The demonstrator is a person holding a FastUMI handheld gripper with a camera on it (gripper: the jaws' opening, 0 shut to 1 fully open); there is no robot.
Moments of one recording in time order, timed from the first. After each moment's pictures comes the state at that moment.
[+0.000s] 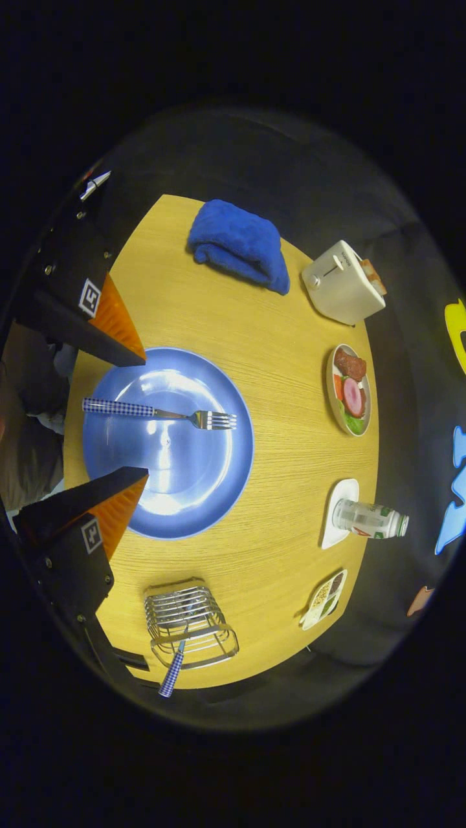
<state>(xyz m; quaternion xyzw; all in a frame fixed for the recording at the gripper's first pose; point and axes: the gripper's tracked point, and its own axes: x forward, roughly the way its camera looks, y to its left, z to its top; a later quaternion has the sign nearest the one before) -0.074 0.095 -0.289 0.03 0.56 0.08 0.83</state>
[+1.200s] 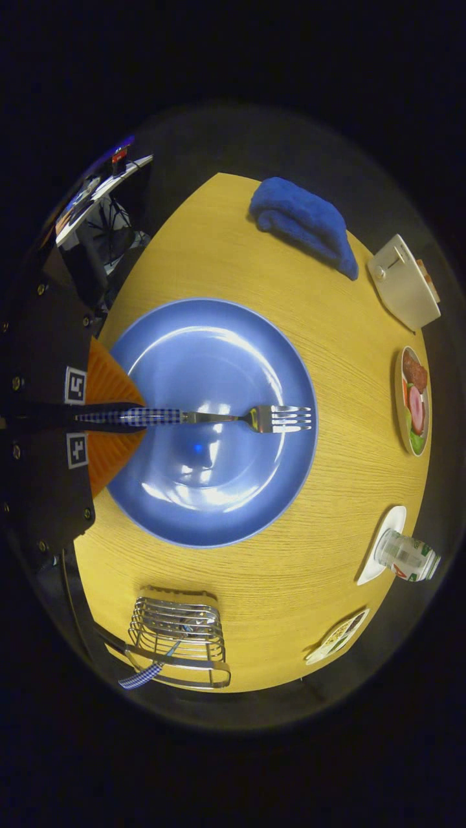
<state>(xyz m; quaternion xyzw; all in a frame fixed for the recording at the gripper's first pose) -0.094 0.059 -0.315 -0.05 0.65 0.14 0.74</state>
